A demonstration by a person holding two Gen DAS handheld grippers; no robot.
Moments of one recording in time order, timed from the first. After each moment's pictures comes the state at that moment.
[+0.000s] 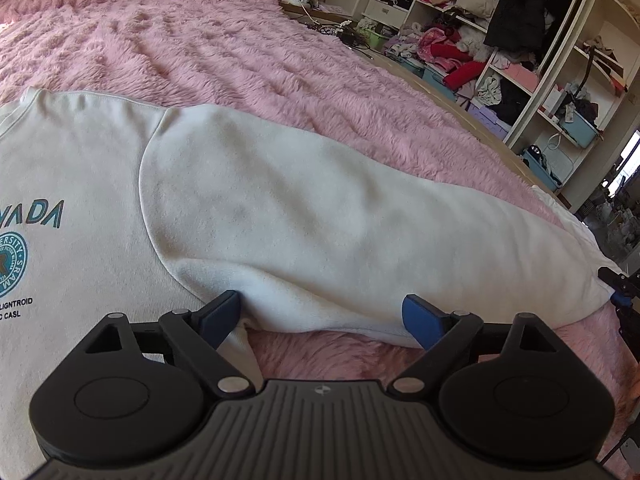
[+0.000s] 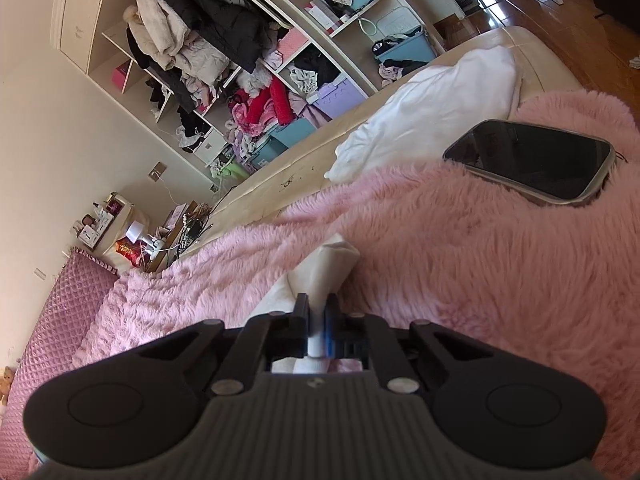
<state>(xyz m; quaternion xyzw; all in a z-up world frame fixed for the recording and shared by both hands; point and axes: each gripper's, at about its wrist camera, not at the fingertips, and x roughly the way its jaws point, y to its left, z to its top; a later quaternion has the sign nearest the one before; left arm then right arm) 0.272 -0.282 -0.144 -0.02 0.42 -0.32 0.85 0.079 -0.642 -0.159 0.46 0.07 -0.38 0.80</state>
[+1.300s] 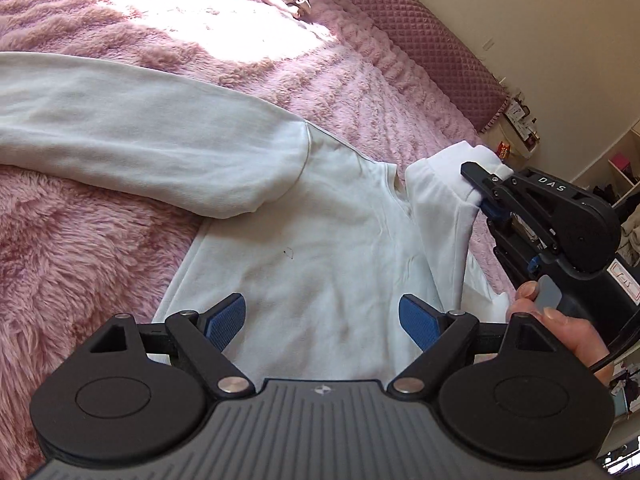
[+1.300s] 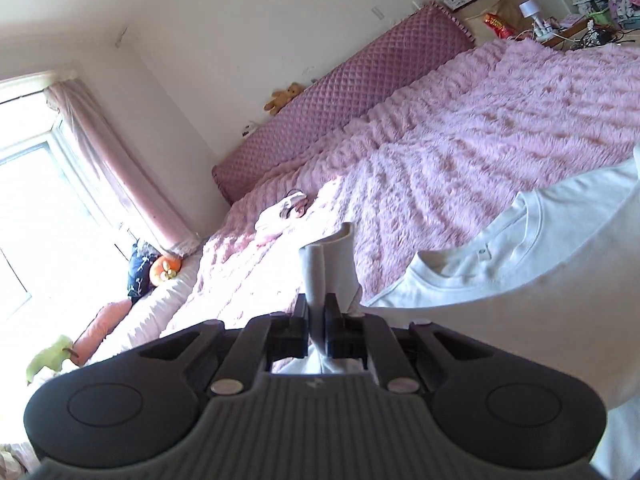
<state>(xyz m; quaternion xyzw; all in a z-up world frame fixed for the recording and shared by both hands) 0.204 0.169 -0.105 -0.33 0.36 -0.04 0.87 0.310 -0.072 -0.086 0.31 0.20 0.15 0.92</state>
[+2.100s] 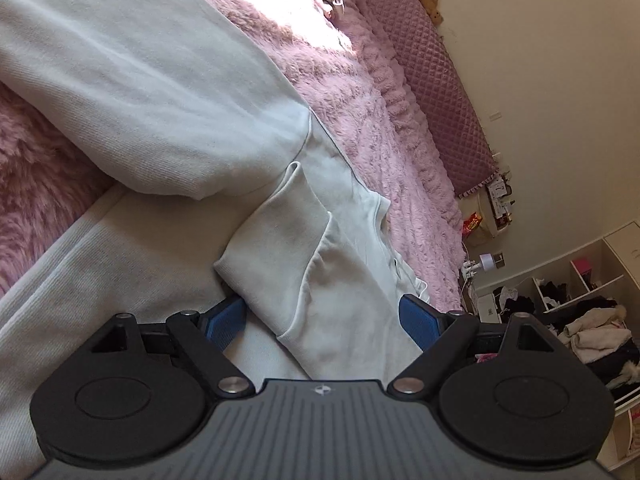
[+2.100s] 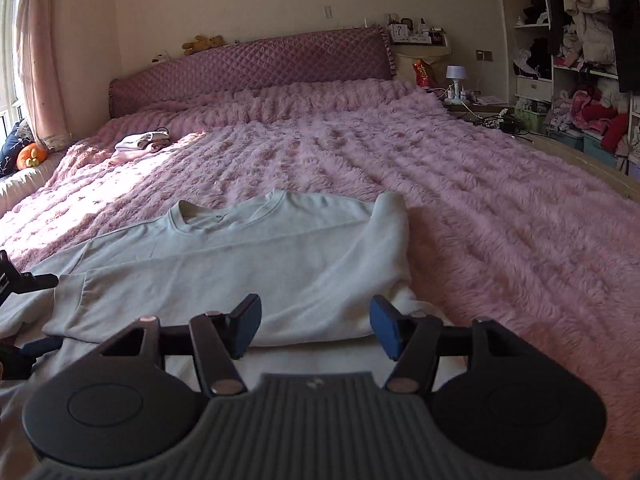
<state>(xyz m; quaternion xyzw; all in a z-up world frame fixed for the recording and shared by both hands) 0.272 0.156 -0.173 -0.49 0.30 -0.06 0.81 0.215 -0.259 -0.118 0.07 0.26 -0.03 0.96</state>
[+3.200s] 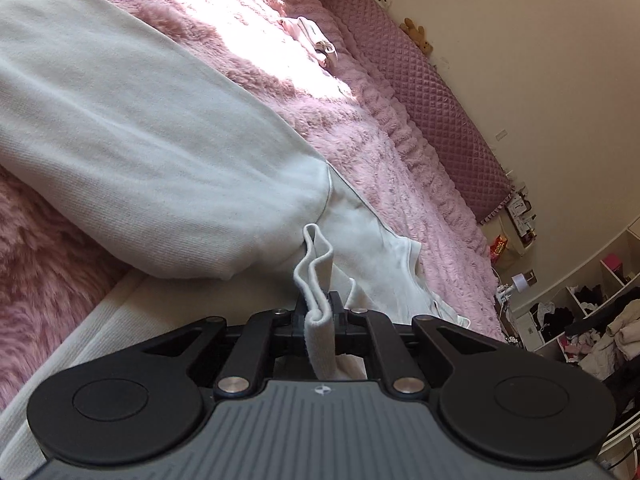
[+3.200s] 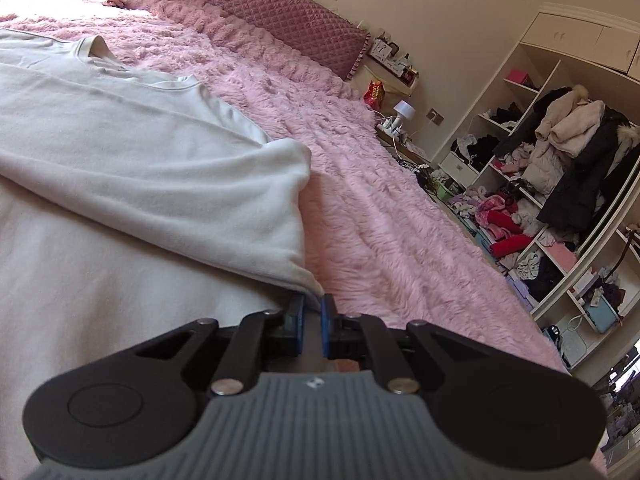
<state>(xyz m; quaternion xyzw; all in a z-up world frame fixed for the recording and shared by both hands) 0.273 0.158 -0.171 -0.42 0.25 -0.01 0.87 0.246 -0.256 -0.189 -0.22 0.30 -0.18 0.91</state>
